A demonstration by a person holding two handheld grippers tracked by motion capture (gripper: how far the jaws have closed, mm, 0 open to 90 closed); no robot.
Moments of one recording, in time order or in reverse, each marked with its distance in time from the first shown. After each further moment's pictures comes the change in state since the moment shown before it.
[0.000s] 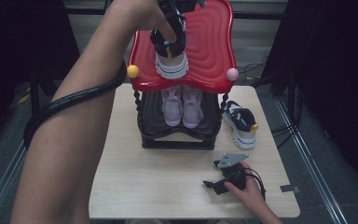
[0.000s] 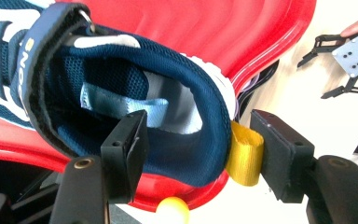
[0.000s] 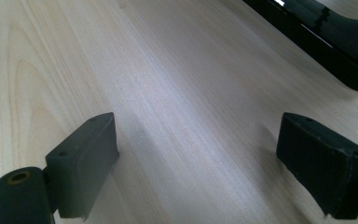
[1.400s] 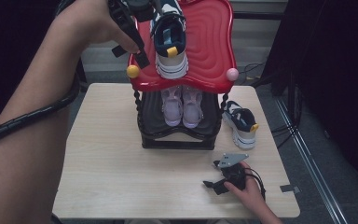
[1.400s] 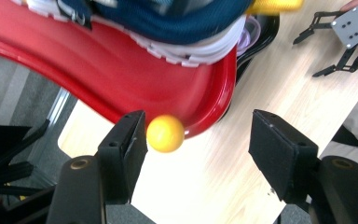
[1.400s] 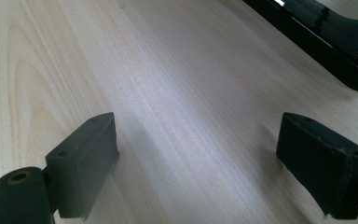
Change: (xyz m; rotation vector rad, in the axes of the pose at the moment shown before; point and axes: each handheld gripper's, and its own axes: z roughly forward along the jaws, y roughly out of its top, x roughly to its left) left arm 0.008 -0.076 -0.009 0.008 -0.044 -0.115; right arm 0.000 0.000 0.000 0.001 0.000 0.001
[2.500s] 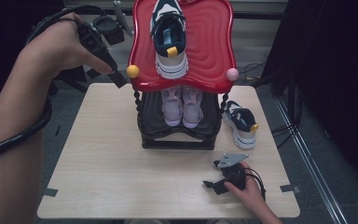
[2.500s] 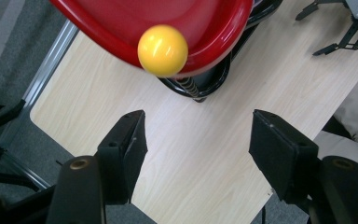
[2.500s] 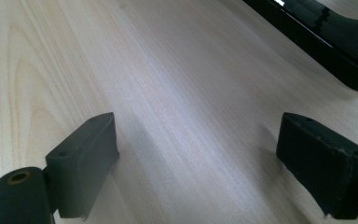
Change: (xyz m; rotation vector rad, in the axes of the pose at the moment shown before) left arm 0.007 -0.063 0.023 0.011 -0.046 -0.075; right arm 0.000 0.000 0.000 0.000 0.000 0.000
